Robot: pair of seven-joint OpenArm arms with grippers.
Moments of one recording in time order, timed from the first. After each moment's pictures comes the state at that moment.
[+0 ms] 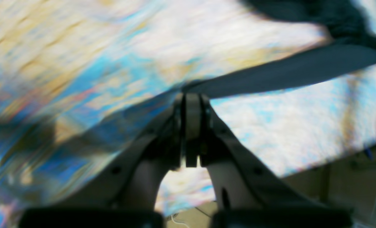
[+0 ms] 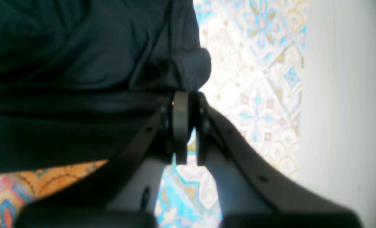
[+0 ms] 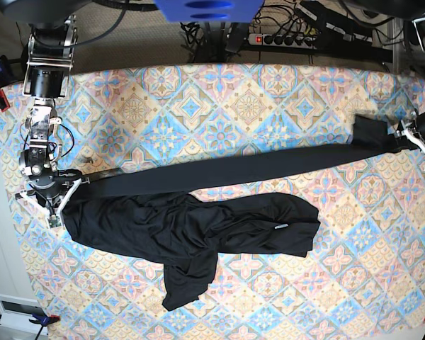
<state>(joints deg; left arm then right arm) 10.6 -42.6 -27.3 75.2 -71.2 -26.4 66.2 12.8 24.3 7.5 74.1 -2.2 17.3 -38.2</state>
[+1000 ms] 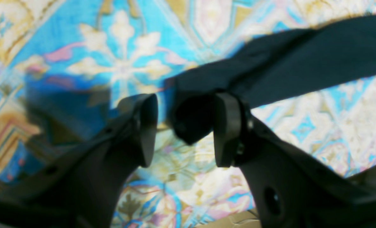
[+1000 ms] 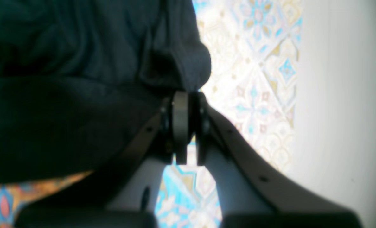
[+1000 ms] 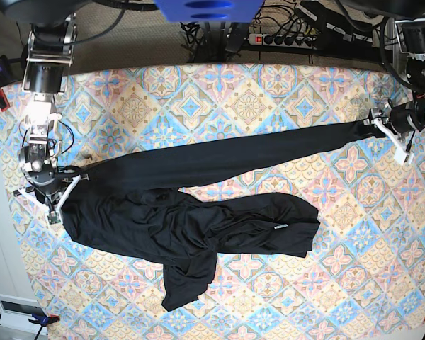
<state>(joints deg) 8.9 -37.4 -17.8 76.6 -55.9 -26.4 60.9 9.0 24.6 7.8 78.1 -2.3 16.7 -40.3</state>
